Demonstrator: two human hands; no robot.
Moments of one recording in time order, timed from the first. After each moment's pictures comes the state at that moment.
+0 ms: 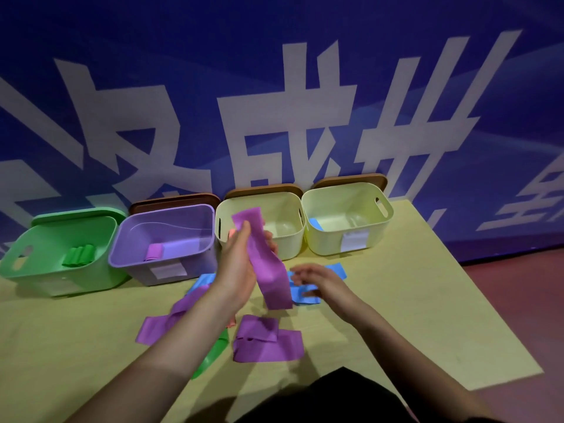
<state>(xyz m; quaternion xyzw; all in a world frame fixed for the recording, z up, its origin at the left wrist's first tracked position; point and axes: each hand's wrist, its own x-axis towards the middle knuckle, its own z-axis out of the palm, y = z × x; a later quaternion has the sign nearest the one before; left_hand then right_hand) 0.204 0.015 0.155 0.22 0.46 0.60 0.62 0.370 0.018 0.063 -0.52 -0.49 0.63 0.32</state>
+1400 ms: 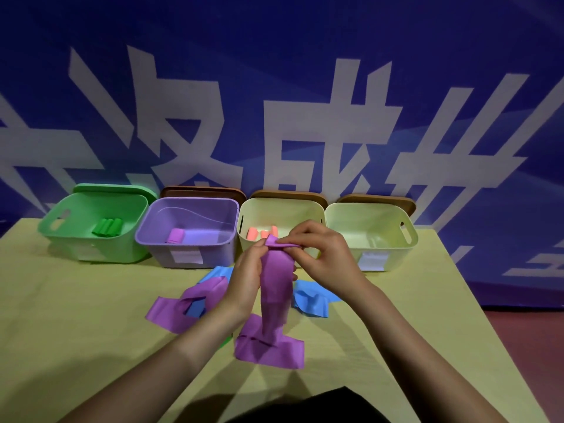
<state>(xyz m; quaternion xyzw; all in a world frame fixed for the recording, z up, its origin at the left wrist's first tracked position) 0.191 -0.014 0.152 0.33 0.50 0.56 0.56 0.332 0.037 0.158 -0.33 -0.81 0.25 0.41</state>
